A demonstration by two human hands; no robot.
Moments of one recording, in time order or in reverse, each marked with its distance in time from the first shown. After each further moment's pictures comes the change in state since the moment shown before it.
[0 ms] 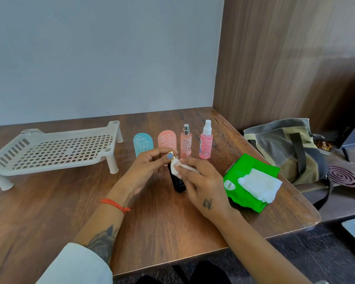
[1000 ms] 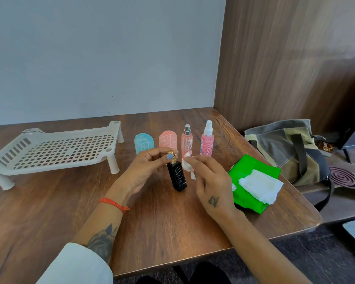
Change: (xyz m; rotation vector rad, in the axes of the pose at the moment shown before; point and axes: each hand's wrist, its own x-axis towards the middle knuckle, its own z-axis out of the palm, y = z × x) left_hand 0.001 0.004 -0.003 -0.024 0.017 -0.040; right_hand 0.002 0.002 -0.008 0.024 0.042 0.103
